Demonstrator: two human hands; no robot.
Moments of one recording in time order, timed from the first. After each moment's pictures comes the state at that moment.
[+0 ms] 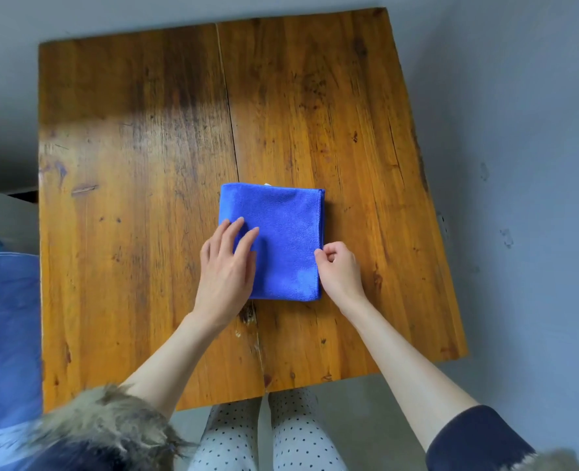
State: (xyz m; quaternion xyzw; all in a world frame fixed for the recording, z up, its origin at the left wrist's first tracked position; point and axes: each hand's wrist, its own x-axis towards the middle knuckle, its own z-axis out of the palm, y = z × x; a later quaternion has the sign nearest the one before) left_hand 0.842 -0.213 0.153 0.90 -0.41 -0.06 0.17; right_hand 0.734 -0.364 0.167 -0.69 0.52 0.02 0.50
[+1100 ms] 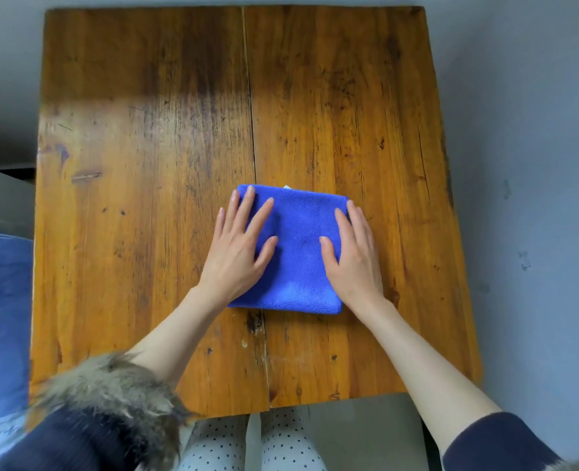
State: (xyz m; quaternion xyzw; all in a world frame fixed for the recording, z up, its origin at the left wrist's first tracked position) left_hand 0.884 -0.231 0.139 0.88 -0.41 -0.15 0.19; right_hand 0.753 -0.378 0.148 -0.90 0.32 -0.04 0.29
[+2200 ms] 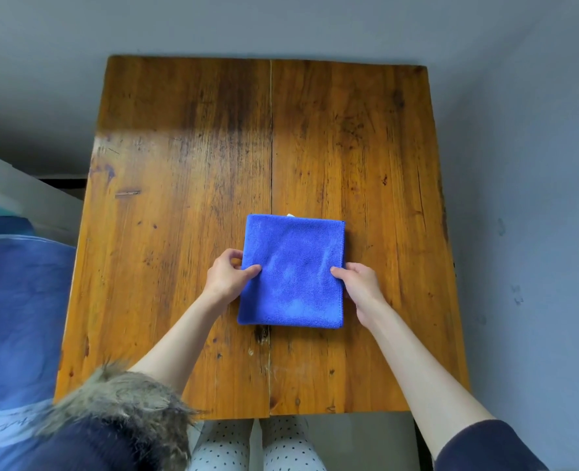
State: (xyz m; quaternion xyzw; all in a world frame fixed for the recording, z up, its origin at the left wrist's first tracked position) left_hand 0.891 -0.210 0.162 0.84 0.05 -0.39 0.38; right_hand 0.764 -0.385 0.181 -0.54 0.56 0.08 0.62
